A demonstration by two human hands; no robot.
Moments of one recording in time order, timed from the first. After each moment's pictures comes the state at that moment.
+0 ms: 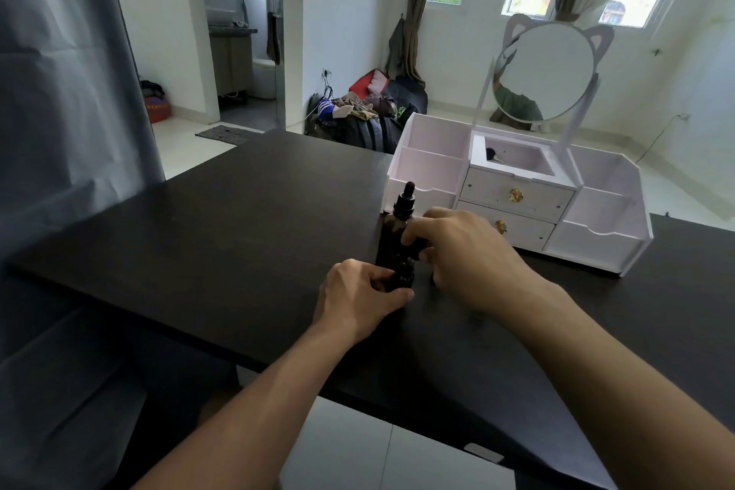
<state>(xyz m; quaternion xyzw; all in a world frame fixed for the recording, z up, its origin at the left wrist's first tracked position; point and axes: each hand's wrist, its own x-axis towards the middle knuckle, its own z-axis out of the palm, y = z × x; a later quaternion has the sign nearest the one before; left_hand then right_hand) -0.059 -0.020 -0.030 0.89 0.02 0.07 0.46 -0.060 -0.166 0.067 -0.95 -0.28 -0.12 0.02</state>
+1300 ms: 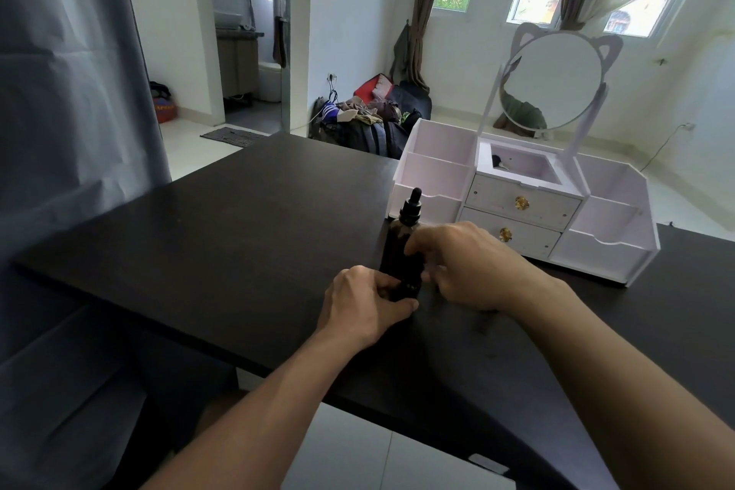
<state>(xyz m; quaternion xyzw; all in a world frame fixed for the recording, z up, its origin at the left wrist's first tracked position) -0.058 -0.022 -0.030 0.90 0.01 0.06 0.43 -0.045 -0.167 0.069 -0.96 -0.27 -0.01 0.05</state>
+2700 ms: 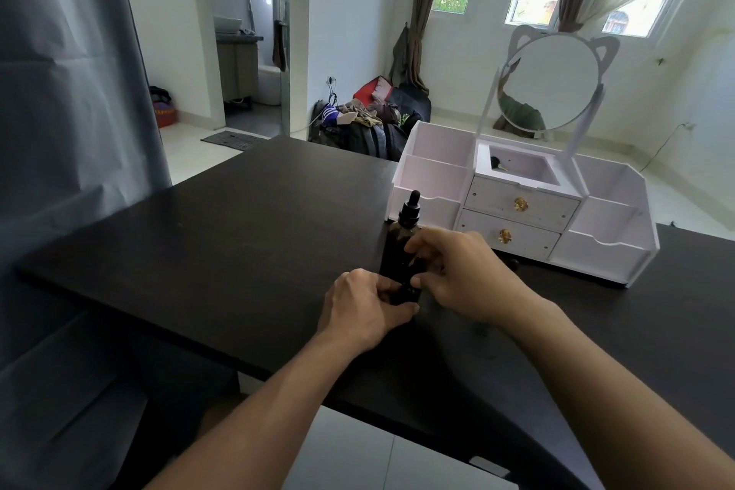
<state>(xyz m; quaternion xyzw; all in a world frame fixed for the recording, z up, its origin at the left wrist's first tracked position) -0.062 -0.022 -0.025 0.90 0.02 0.05 0.44 -0.044 -0.172 0.047 -0.95 -0.25 -0.05 0.20</state>
